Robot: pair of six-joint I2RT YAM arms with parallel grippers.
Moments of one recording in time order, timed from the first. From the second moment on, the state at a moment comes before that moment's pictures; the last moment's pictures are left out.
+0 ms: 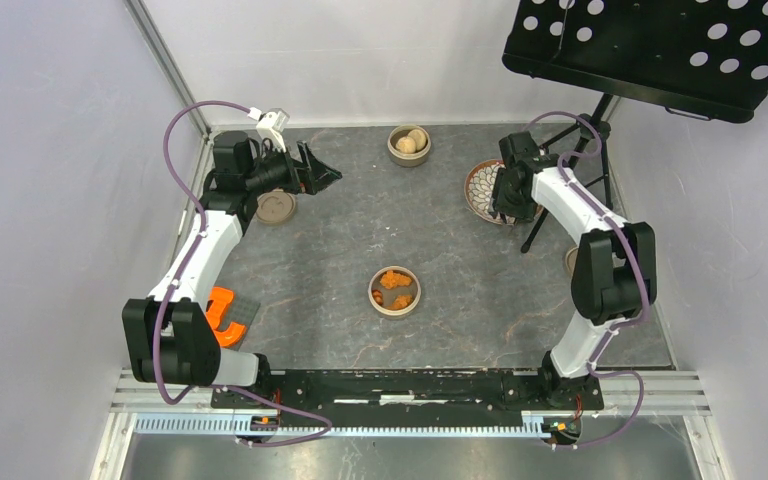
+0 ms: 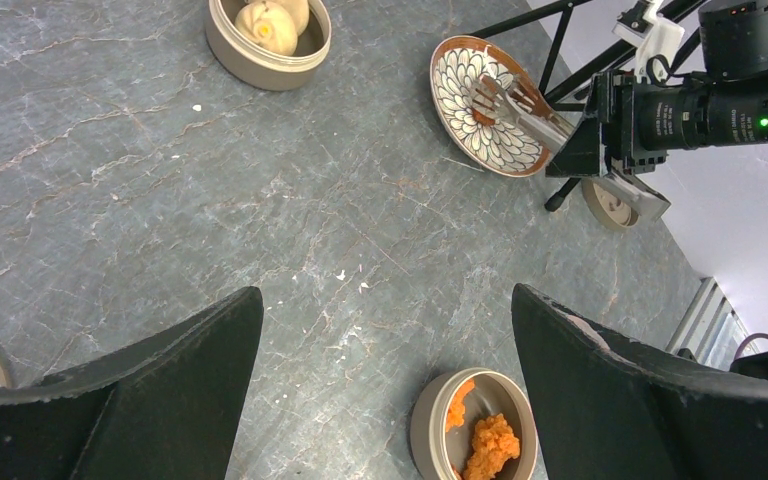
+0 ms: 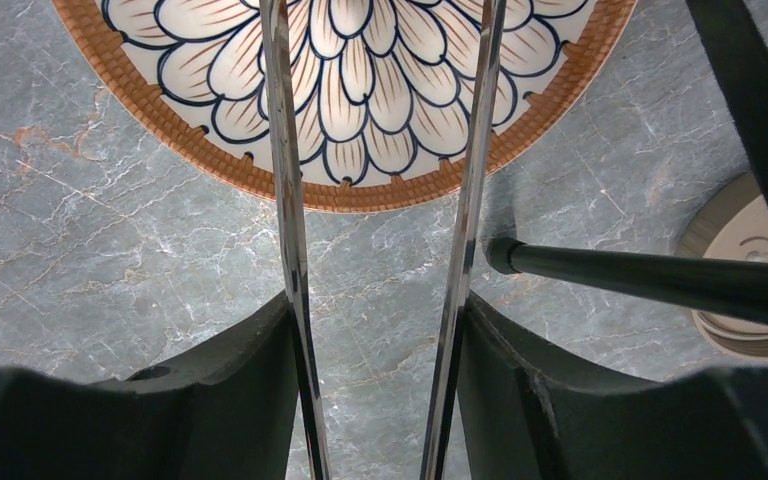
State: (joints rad) left arm -0.06 1.38 1.12 -0.09 0.71 -0.26; right arm 0.19 1.76 1.39 -0.79 0.21 0.45
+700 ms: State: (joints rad) left arm -0.06 1.41 1.12 -0.09 0.71 -0.26; right arm 0.19 1.81 1.41 -0.78 0.17 0.46
